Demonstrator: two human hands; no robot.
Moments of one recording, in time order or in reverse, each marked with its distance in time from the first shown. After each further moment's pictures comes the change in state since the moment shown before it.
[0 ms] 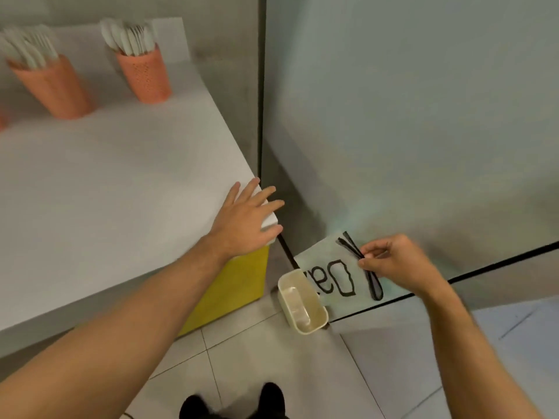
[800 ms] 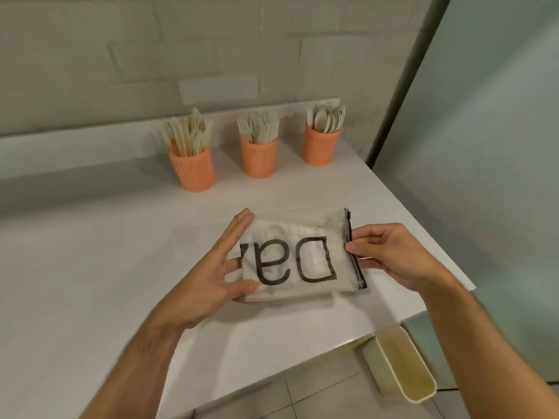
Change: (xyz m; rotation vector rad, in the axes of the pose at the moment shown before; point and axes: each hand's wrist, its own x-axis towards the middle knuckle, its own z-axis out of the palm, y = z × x) left_hand -0.254 -0.291 -0.154 -1.258 0.123 -0.200; right_hand 0.019 -0.340 0.214 0.628 -0.228 -0.173
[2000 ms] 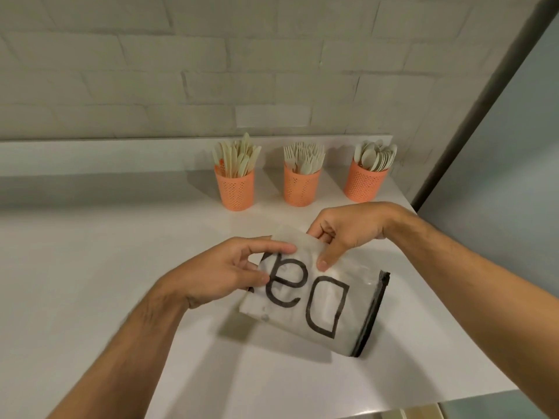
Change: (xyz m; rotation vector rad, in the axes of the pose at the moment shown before) left_hand 0.026 0.050 -0.033 -0.011 -0.055 -0.138; right_hand 0.101 -0.128 0.087 -0.877 -0.998 -0.020
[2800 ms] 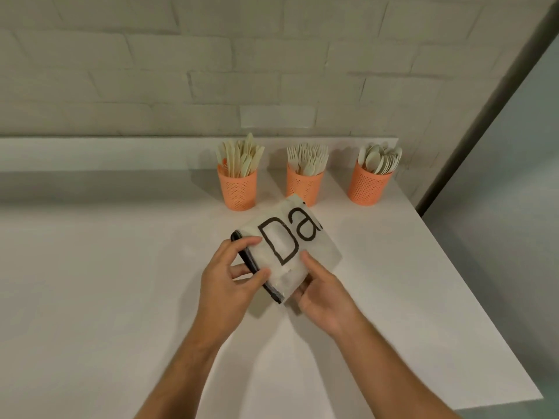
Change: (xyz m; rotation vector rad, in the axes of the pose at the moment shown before) left_hand 0.008 -0.047 0.046 -0.037 0.799 0.270; right_hand 0.066 0.048 0.130 1.732 0.535 -0.360
